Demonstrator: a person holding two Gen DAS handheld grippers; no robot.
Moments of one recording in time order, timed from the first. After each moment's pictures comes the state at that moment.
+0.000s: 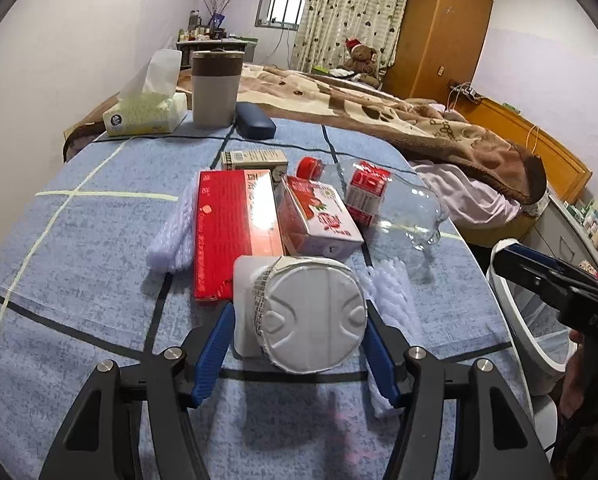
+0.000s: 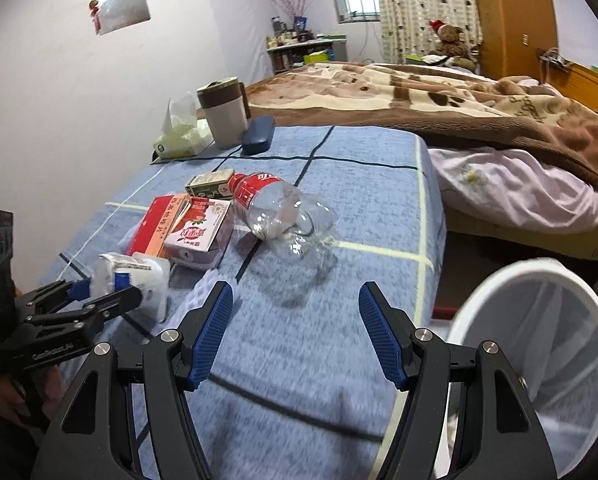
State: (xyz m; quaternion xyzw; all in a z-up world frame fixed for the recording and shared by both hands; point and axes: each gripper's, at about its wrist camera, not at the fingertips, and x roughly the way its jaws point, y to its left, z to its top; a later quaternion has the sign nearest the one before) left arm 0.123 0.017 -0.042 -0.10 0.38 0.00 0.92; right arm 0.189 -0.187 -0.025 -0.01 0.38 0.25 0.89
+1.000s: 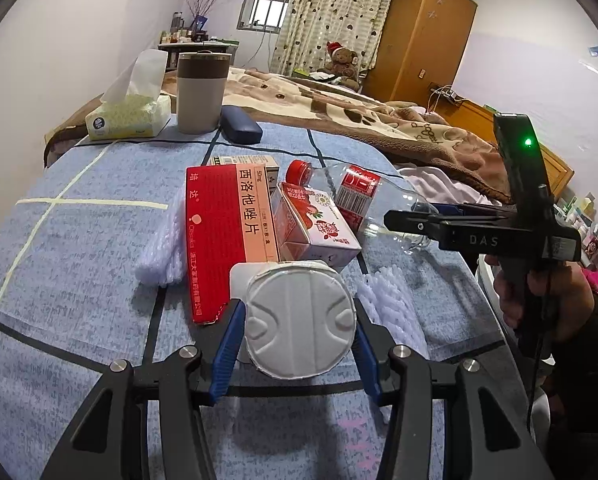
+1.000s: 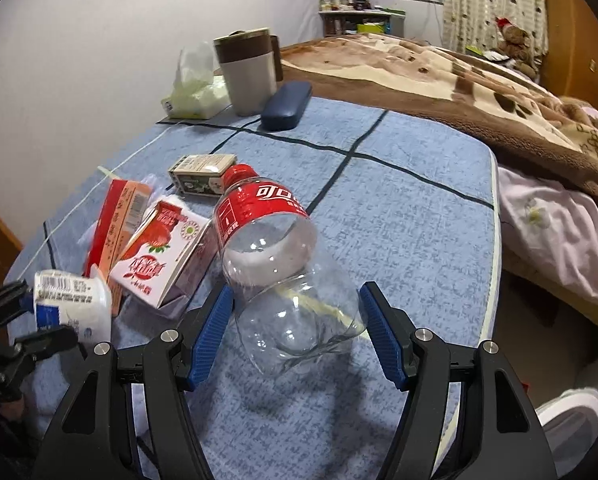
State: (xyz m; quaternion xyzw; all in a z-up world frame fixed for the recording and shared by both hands) left arm 0.127 0.028 -0.044 -0.11 0.37 -0.04 0.92; right arm 0.261 -0.148 -0.044 -0.06 0.43 0.31 0.84
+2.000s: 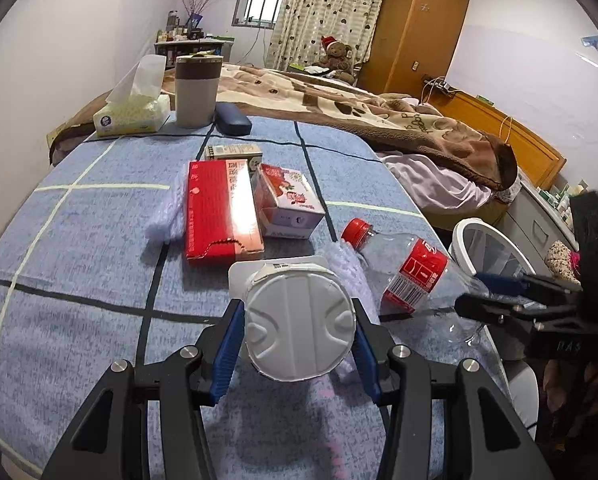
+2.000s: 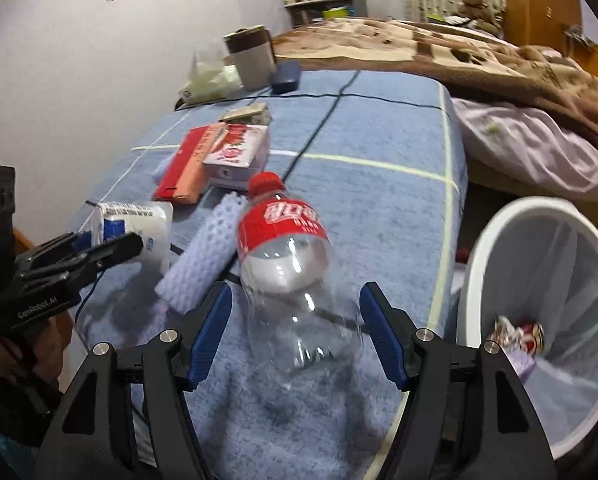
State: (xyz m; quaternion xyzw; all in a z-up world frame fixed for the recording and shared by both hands) left arm 0.077 0.011 -0.028 -0.10 0.39 -0.05 0.92; right arm 0.146 -0.186 -0.034 -0.03 0.45 0.29 0.84
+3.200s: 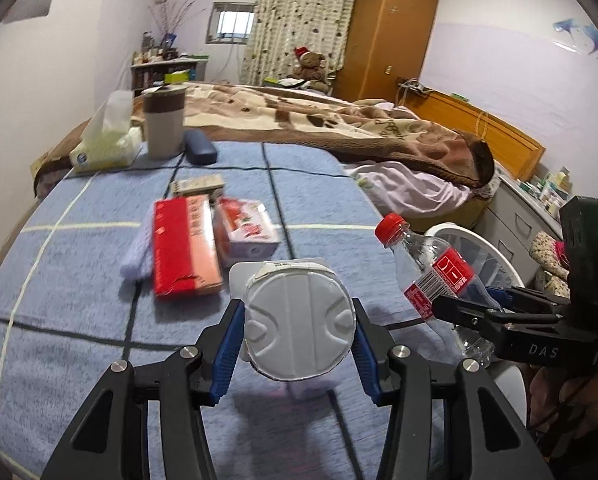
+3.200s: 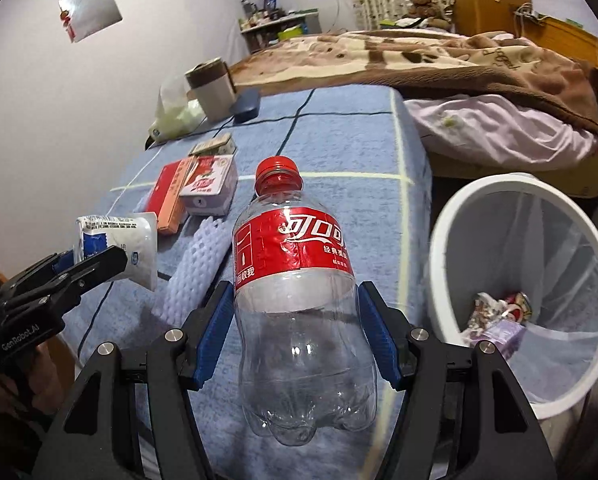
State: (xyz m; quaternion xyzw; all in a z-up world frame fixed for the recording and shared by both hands) left arm 0.079 -0.022 0.002 -0.06 0.36 -0.09 0.93; right arm 0.128 -0.212 -0.027 0.04 0.43 0.21 0.88
